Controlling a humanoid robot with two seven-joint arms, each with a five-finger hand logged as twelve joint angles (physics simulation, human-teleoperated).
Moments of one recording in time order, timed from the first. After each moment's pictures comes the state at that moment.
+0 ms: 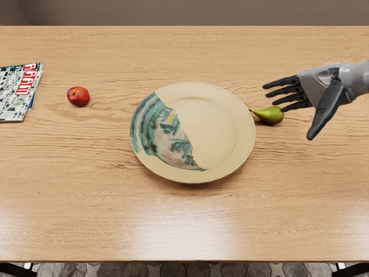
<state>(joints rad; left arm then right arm) -0.04 0.00 0.03 -0.22 0.06 0.16 0.17 1.35 -0.99 0.18 1.33 0.02 0.61 -0.61</state>
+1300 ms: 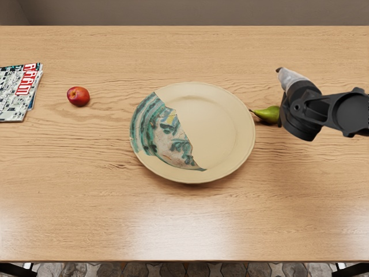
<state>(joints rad) -0.04 0.00 0.03 -0.22 0.06 0.16 0.17 1.49 -0.35 -0.49 1.13 -0.56 -0.47 -0.61</state>
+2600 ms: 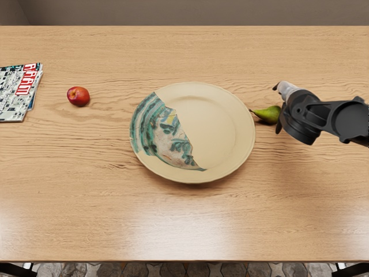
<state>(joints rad) -0.04 0.00 0.03 -0.22 0.06 0.16 0.17 1.36 -0.35 -0.33 1.04 -0.61 -0.37 -0.61</state>
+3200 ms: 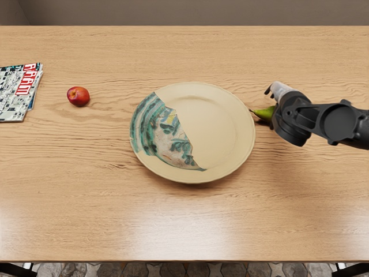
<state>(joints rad) -0.04 0.00 0.03 -0.22 0.06 0.16 0.17 1.34 -0.30 -0.33 0.99 -0.63 -0.38 -0.61</state>
